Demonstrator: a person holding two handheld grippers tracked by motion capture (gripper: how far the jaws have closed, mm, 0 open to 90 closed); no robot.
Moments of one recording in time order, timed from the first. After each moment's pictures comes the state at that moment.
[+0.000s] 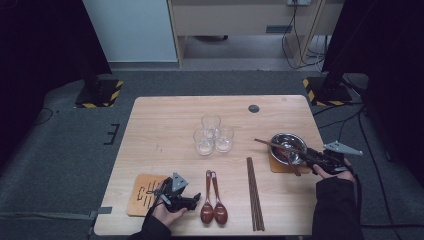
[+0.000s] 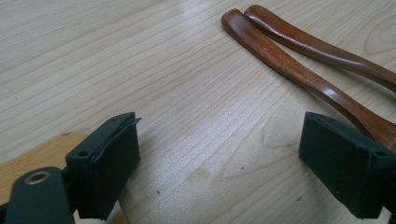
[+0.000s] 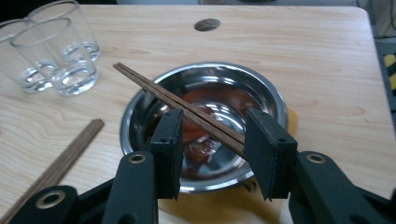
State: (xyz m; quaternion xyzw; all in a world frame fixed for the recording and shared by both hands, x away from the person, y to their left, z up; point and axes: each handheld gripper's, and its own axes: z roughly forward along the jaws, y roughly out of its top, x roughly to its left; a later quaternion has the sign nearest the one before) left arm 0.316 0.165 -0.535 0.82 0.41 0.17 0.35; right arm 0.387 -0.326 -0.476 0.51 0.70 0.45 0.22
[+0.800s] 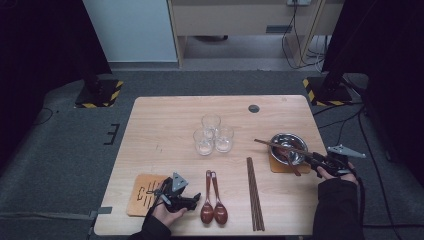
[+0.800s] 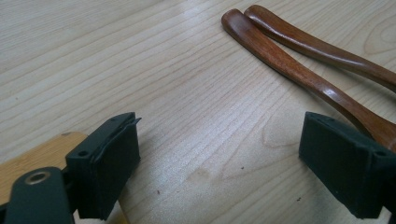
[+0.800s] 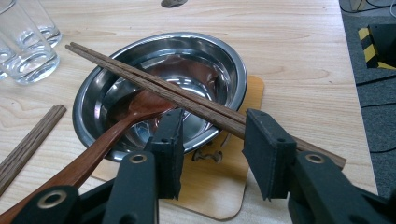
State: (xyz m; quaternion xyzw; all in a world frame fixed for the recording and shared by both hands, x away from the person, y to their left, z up) left arm 0.316 0.165 -0.535 0.82 0.41 0.17 0.35; right arm 0.387 -0.342 -0.491 0.55 0.69 0.41 0.22
